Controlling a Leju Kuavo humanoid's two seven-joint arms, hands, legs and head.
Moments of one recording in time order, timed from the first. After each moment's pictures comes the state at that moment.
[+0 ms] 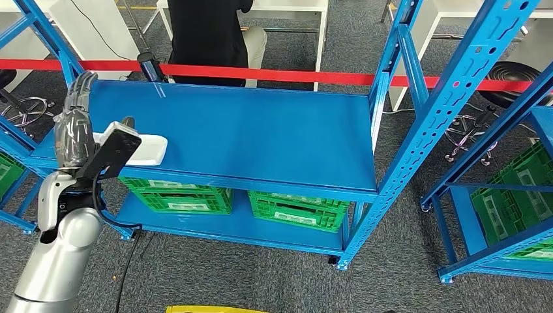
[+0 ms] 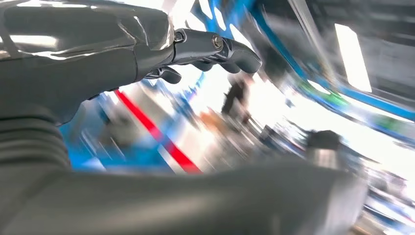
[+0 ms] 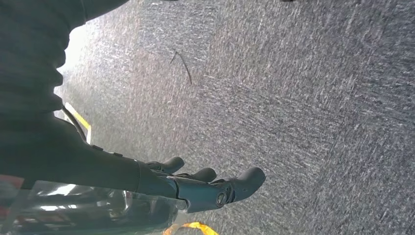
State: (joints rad) left arm -0.28 0.25 -0.14 -1.62 -0.85 0.19 0.15; right arm 0.07 -0.17 0.21 -0.47 0.14 -0.16 0.27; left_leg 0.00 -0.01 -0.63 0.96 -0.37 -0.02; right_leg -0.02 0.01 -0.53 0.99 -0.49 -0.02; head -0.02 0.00
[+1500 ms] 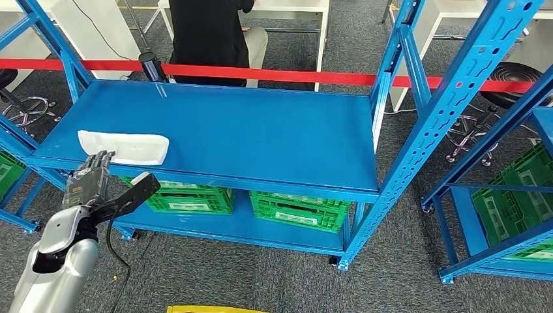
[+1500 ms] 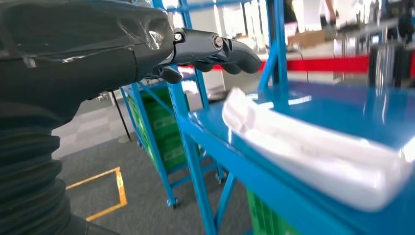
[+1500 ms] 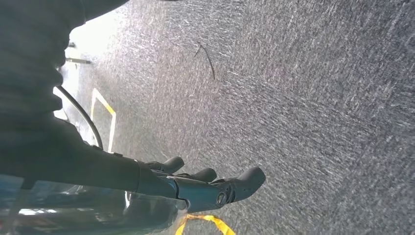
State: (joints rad) left arm -0.12 0.27 -0.05 -1.49 -1.08 -0.20 0.32; right arm 0.16 -0.10 0.02 -0.66 0.42 -0.04 0.43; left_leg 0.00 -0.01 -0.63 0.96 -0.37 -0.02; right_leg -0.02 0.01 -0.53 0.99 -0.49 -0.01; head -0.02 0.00
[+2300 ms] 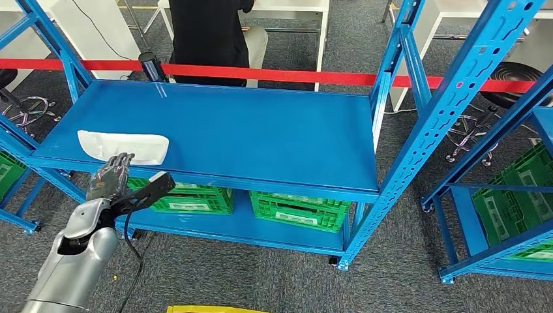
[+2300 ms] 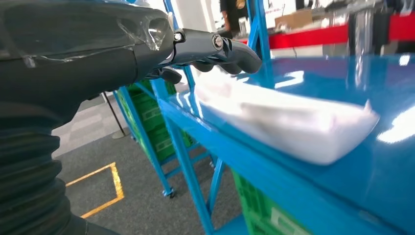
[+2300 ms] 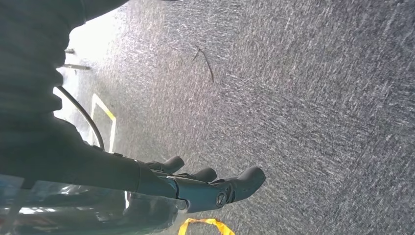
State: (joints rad) left arm -0.23 0.26 -0.13 -1.27 -1.08 -0.14 0.29; right arm 0.16 -0.06 -0.07 -0.67 0.49 -0.02 0.43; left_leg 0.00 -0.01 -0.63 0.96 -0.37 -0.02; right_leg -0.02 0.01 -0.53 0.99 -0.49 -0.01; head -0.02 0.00
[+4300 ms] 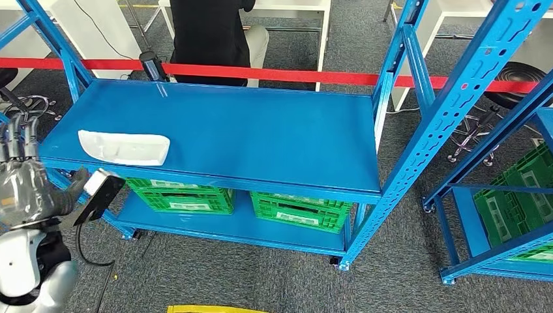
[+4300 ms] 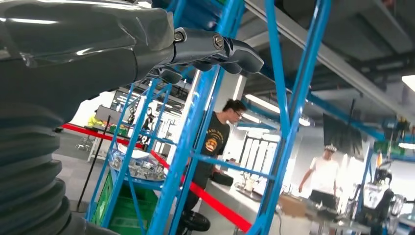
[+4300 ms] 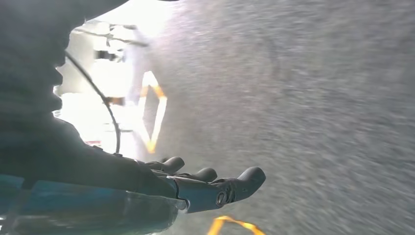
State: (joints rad) left arm 0.07 0.31 0.00 -1.84 -1.26 0.32 0.32; right arm 0.35 -0.03 -0.22 -0.80 0.77 0.16 0.47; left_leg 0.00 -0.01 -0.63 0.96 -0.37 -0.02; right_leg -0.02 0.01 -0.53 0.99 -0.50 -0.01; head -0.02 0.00
